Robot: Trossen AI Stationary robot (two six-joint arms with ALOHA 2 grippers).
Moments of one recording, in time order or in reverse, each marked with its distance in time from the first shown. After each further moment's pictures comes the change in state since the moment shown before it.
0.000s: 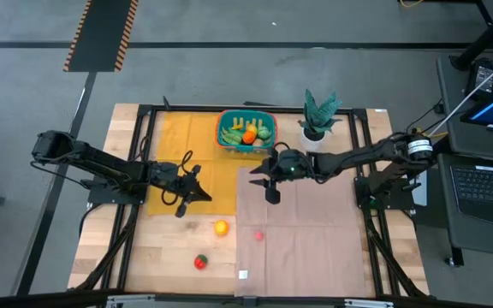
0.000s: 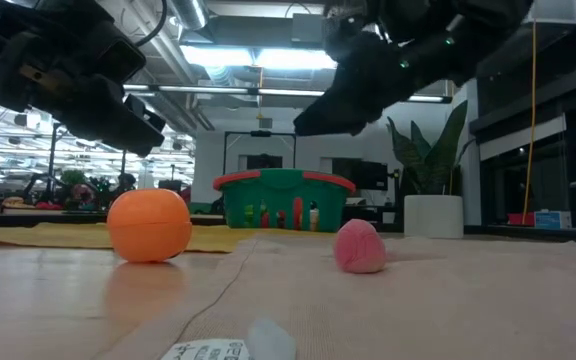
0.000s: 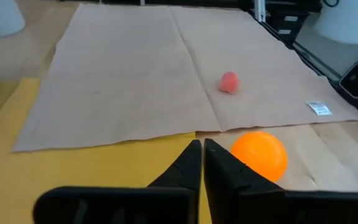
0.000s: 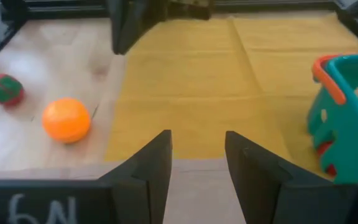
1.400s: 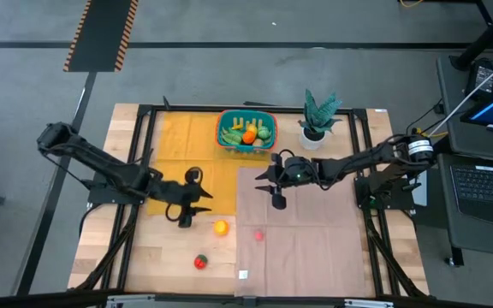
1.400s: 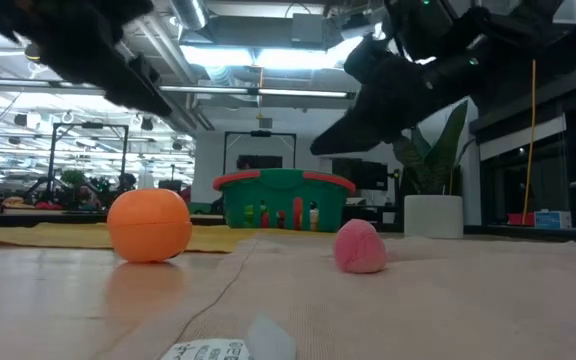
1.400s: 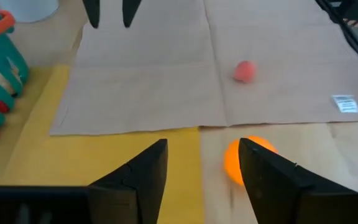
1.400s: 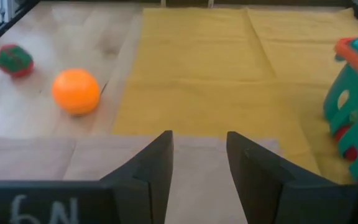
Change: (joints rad) left arm -0.287 0.003 0.340 -0.571 -0.417 -0.157; right arm 0.033 -0.003 -0.138 0.146 0.002 -0.044
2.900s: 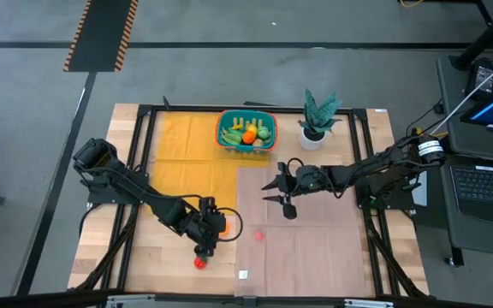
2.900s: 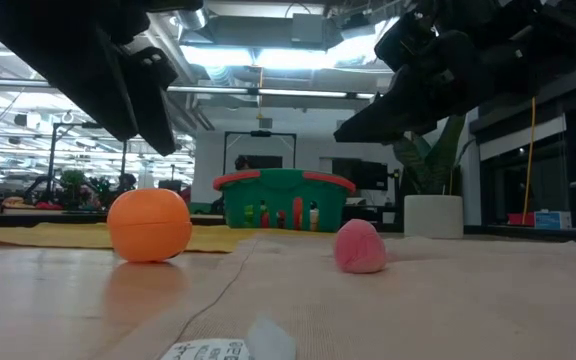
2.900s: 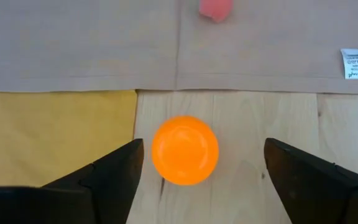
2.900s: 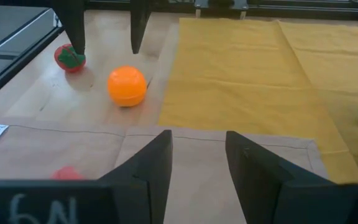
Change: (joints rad) left arm -0.173 0.568 0.537 -0.448 -0.056 -0.305; right arm 0.094 -0.090 -0.120 0.089 0.000 0.018
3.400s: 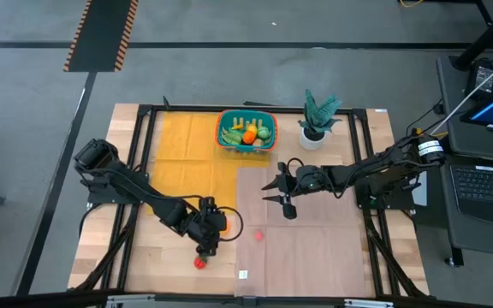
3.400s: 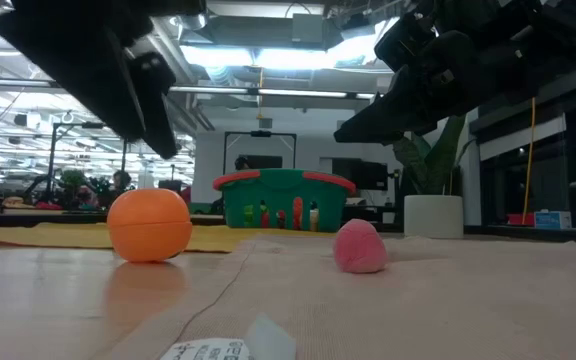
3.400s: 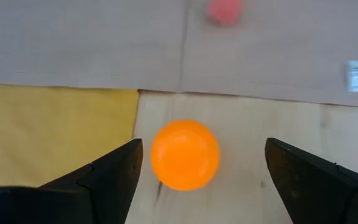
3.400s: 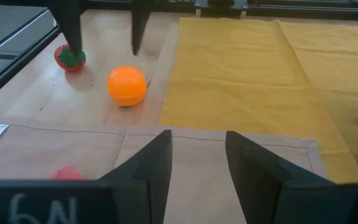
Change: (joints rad) left arm 0.005 0.013 0.000 0.016 -0.011 -0.054; right arm 0.000 0.000 0.000 -0.001 -0.001 0.000
